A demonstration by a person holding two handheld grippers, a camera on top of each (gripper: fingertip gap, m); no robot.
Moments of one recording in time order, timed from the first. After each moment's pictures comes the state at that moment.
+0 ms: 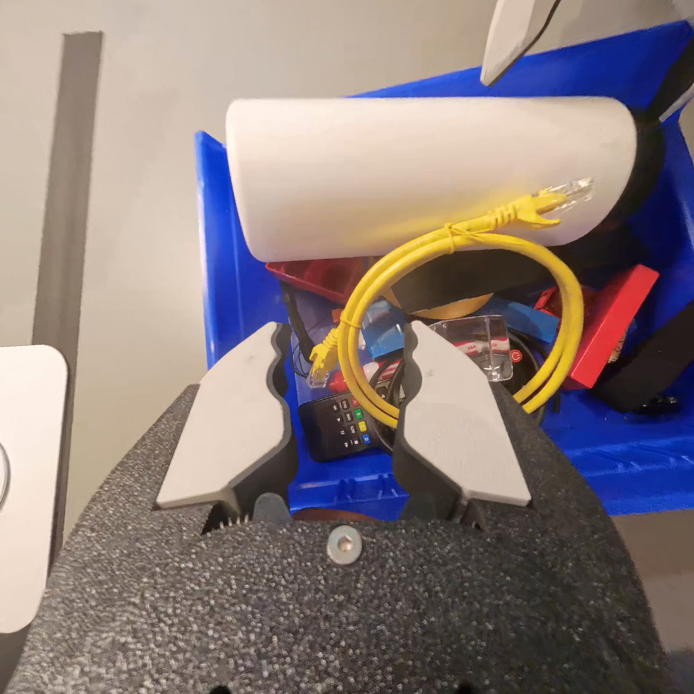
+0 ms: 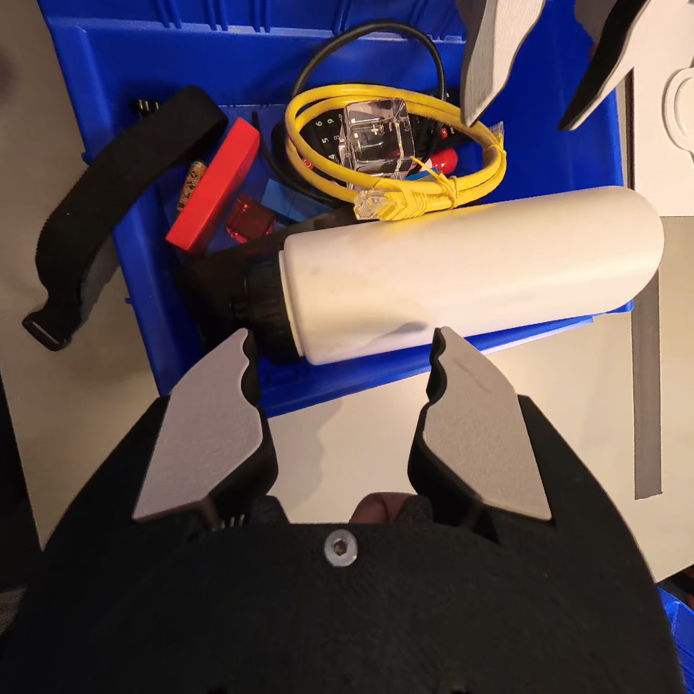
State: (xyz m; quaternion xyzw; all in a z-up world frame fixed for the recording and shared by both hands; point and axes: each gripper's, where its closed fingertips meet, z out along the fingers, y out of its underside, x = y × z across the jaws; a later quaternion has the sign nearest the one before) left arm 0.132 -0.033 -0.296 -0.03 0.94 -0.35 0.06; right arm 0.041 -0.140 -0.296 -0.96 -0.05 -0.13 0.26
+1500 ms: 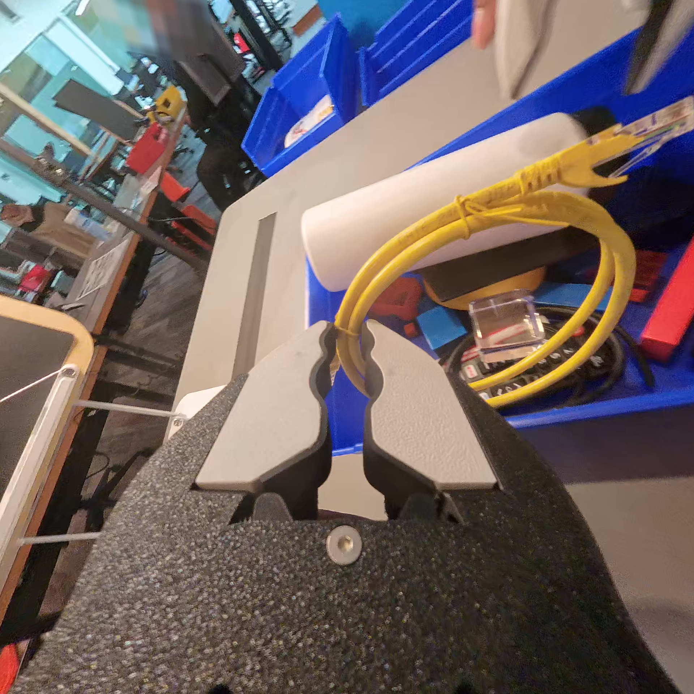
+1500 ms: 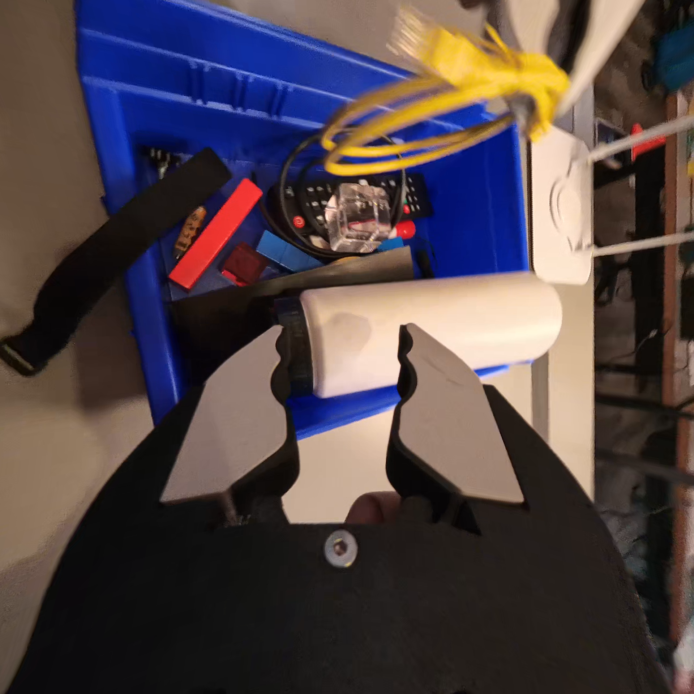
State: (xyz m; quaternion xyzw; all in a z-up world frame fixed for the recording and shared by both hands) left arm 0.130 0.006 -0.235 0.07 0.85 -0.45 0.27; right arm 0.028 -0.117 -0.263 -0.93 -0.10 -0.22 0.27
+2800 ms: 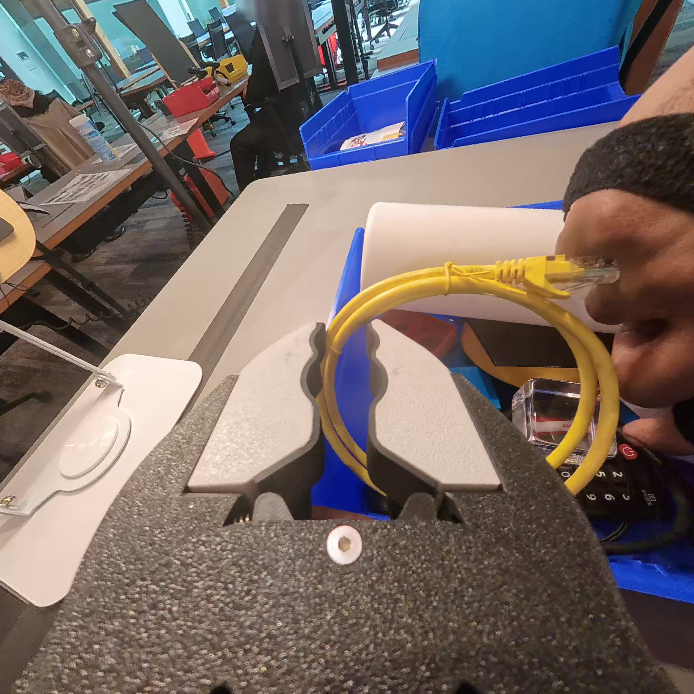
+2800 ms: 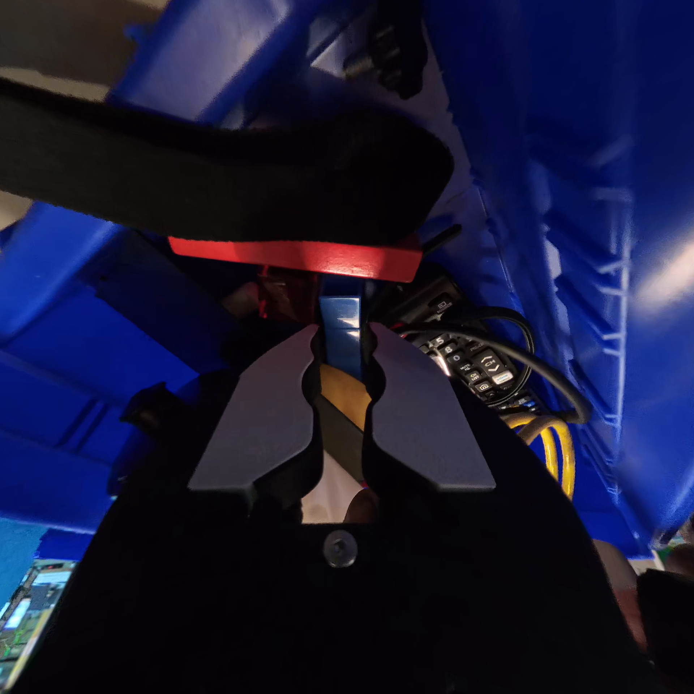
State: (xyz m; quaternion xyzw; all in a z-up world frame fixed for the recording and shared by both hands) left arm 0.176 -0.015 -0.257 -0.10 0.81 -0.53 0.22; right arm 0.017 -0.058 -0.366 -0.82 -0.57 -0.07 -0.10
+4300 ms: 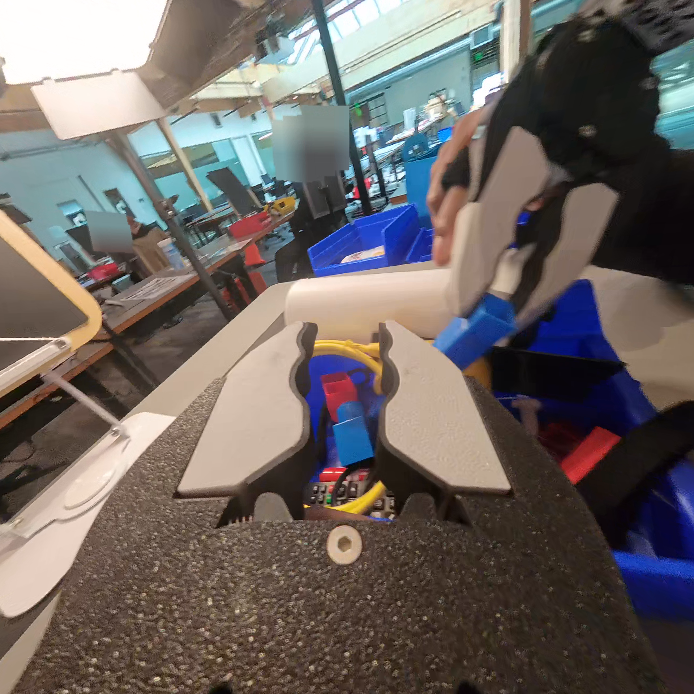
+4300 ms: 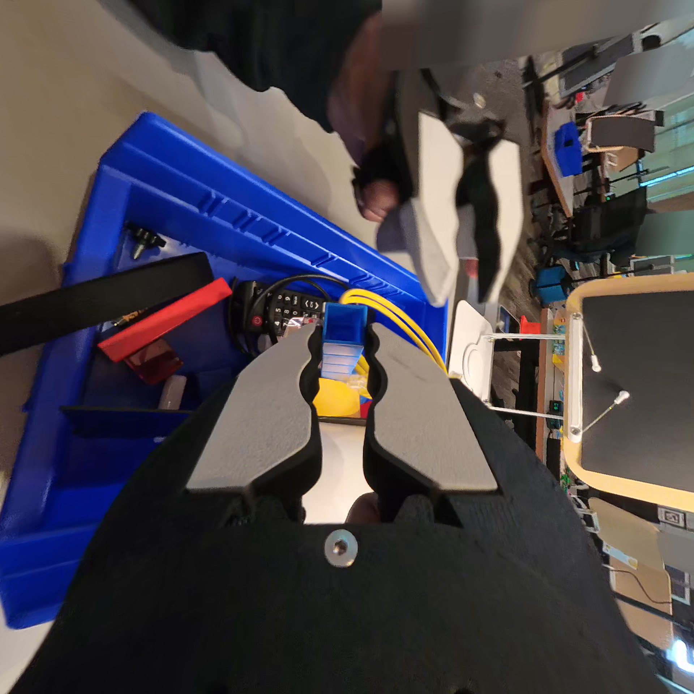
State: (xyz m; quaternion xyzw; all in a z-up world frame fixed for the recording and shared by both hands) left arm 0.076 -0.020 -0.205 -0.08 0.71 -0.64 0.28; right arm 0.023 -0.053 -0.236 -0.84 -0.29 -0.27 0.36
